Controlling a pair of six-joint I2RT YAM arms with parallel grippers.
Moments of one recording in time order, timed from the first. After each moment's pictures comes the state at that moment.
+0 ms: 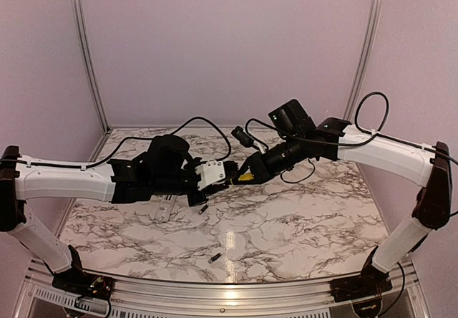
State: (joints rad) left arm -1.02 1.51 1.01 0.04 0.04 0.59; right arm 0.80 1.57 1.35 -0.59 -0.60 0.24
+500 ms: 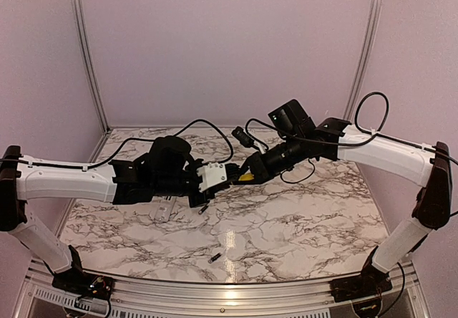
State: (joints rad) left arm -1.03 1.52 1.02 0.04 0.04 0.60; right arm 0.80 1.57 1.35 -0.59 -0.60 0.26
